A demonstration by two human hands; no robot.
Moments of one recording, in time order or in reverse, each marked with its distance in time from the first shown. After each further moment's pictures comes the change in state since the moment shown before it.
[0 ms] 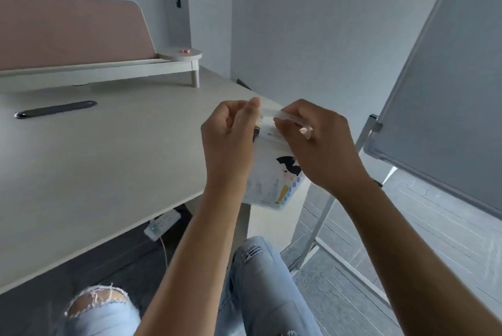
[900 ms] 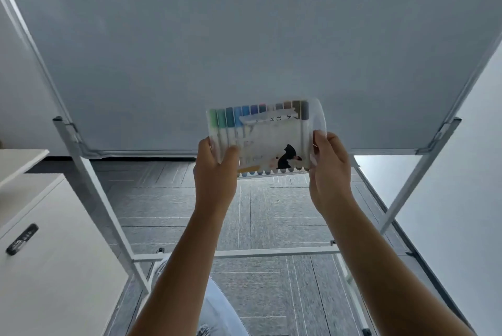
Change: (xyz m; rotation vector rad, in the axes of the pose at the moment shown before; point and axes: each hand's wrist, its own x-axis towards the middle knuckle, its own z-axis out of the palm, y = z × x) left_hand -0.279 -0.047 0.337 -0.070 -0.865 -0.120; right_hand -0.296 0.177 -0.330 0.477 1.166 0.736
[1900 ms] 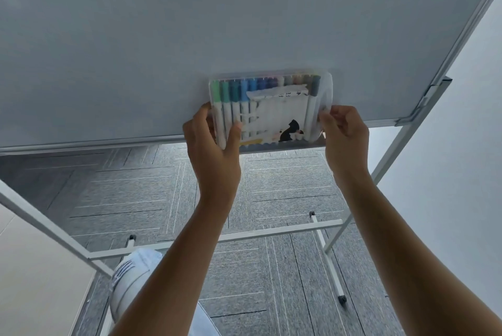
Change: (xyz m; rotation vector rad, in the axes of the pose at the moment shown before) left_hand 0.021 -0.060 0.138 0.193 0.140 0.392; right_hand 0.115 0.028 -0.125 -0.565 0.153 -0.277
